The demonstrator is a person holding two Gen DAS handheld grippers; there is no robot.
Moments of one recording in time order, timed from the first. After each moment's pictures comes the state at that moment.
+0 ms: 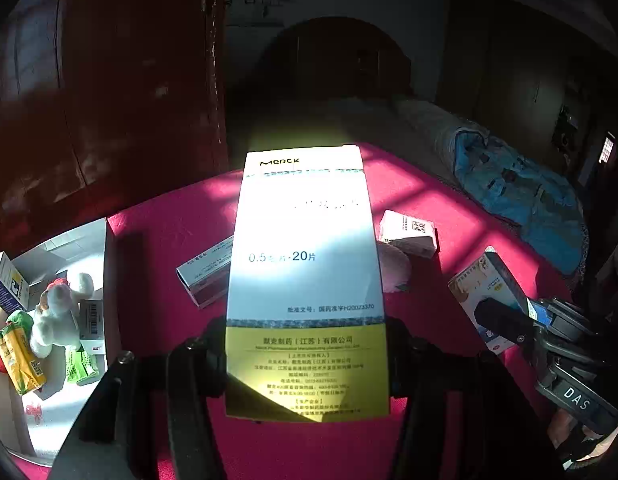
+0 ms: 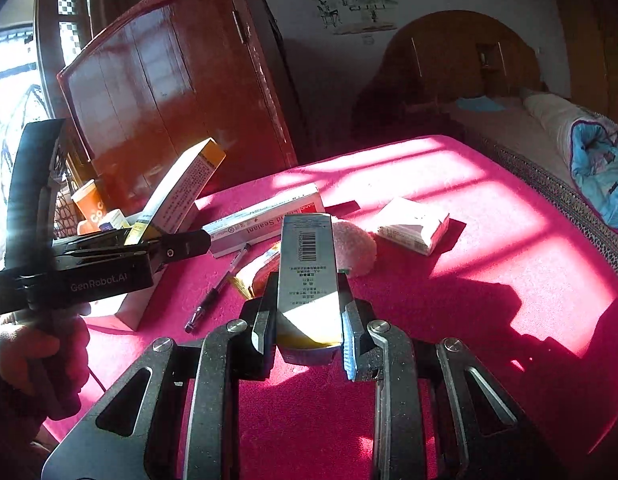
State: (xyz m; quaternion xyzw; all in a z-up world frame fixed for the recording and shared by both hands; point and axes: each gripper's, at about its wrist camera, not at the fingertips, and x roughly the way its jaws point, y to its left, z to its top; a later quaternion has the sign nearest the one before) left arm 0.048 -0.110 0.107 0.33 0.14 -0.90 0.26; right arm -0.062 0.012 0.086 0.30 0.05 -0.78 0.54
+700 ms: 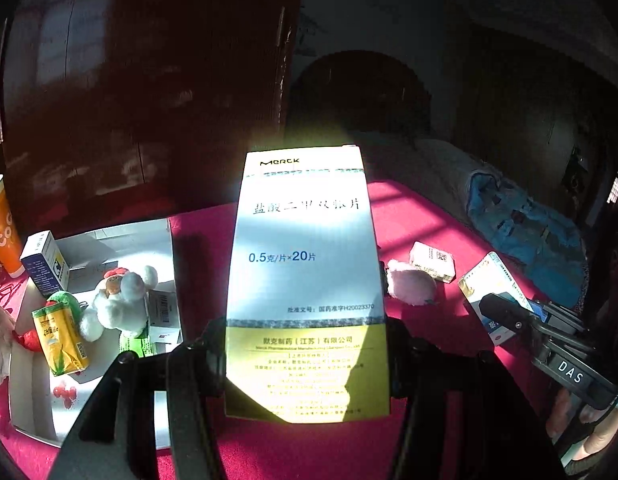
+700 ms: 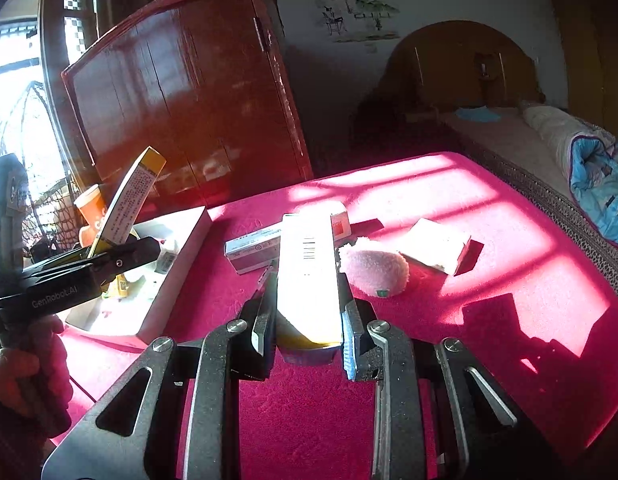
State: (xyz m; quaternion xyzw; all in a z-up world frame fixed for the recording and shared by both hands) left arm 0.121 -0.131 0.129 0.27 0.16 -0.90 0.30; right arm -0.023 -0.008 0.115 0.29 0.06 -0.79 0.54
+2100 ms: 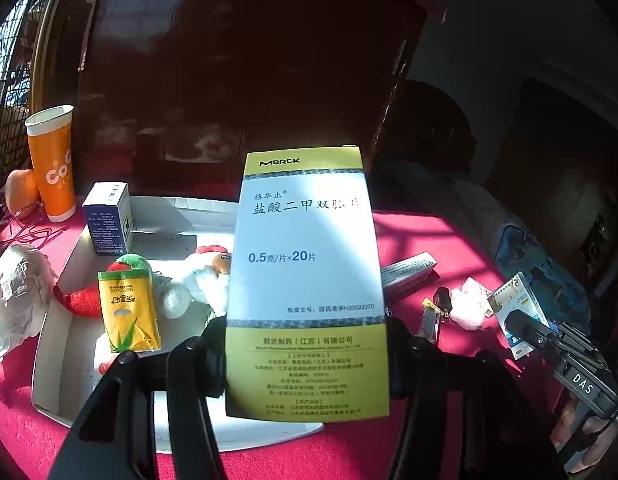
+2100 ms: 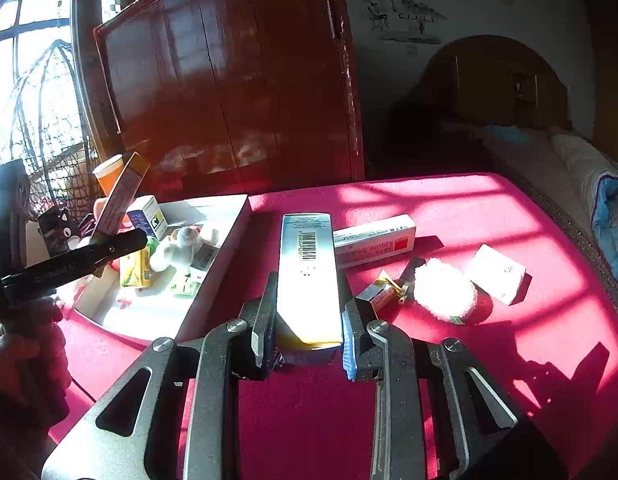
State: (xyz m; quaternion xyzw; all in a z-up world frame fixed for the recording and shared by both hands) left arm 0.219 -0.208 0.111 0.22 0.25 -0.87 0.36; right arm 0.035 -0.070 0.131 0.27 0.12 -0.76 0.57
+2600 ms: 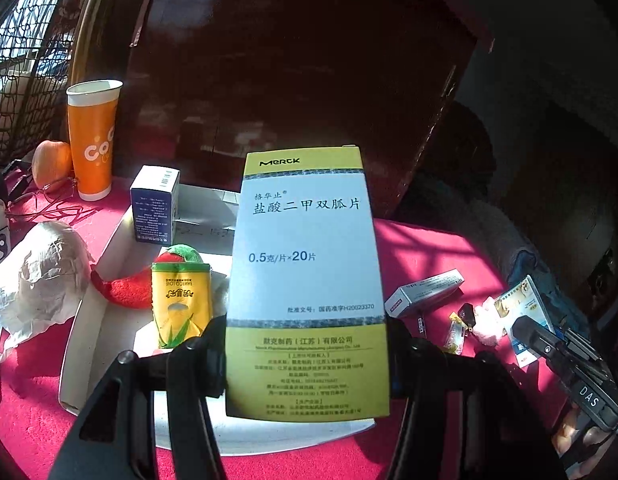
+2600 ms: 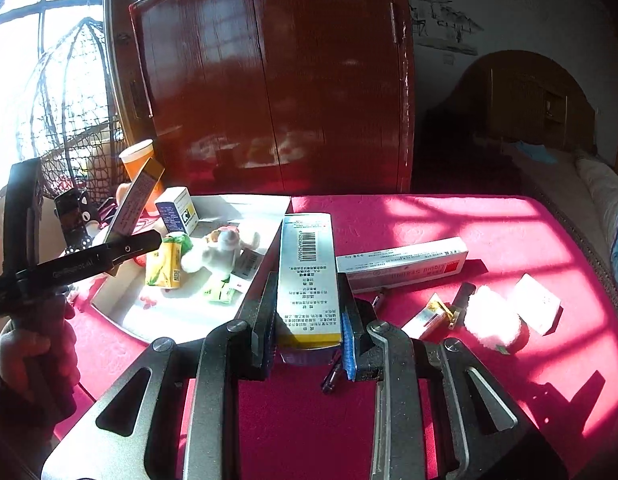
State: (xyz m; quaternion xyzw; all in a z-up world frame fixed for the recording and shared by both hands) left arm 0.263 -0.228 0.107 0.20 0.29 -0.85 0.39; right arm 0.077 -0.109 0.139 0.25 0.15 -0.74 0.61
